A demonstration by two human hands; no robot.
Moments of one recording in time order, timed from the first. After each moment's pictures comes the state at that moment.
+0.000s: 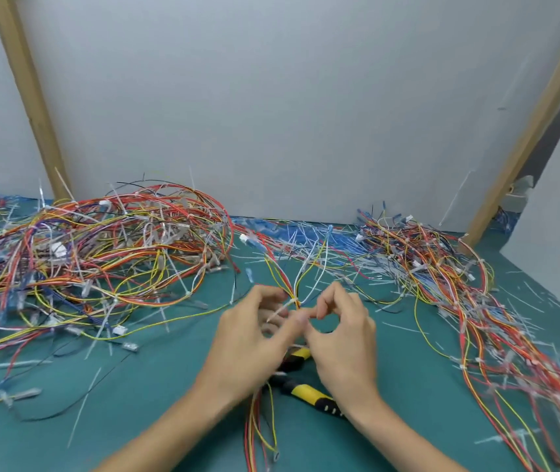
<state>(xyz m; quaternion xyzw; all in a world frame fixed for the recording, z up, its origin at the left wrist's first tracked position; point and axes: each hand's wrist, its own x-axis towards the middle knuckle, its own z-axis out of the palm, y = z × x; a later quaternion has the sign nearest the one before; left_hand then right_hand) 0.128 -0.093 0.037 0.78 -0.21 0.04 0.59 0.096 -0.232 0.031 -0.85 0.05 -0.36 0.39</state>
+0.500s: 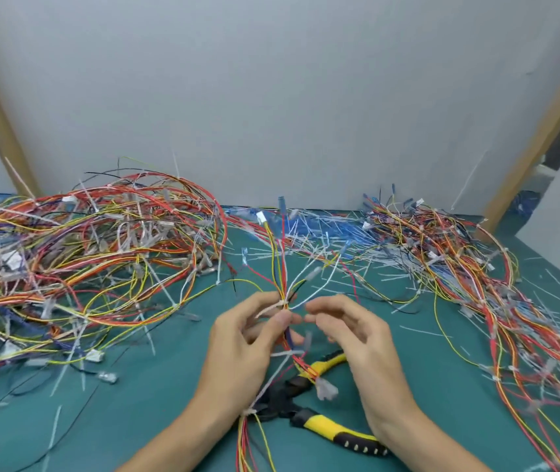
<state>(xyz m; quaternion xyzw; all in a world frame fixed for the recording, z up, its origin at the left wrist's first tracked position) 0.163 -0.101 0.009 0.63 -0.19 -0.03 0.76 0.106 -0.246 0.033 -0.75 0.04 -0.18 0.64</state>
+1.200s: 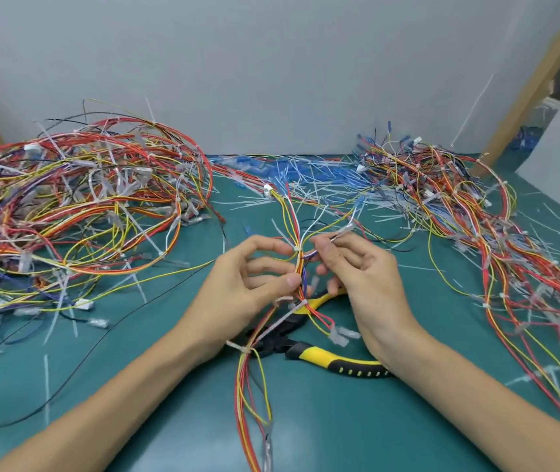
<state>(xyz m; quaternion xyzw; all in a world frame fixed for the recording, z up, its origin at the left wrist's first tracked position) 0.166 -0.092 0.017 0.63 -0.23 -0.19 0.72 0.112 -0.260 0.025 -0.67 0.08 -0.19 0.71</state>
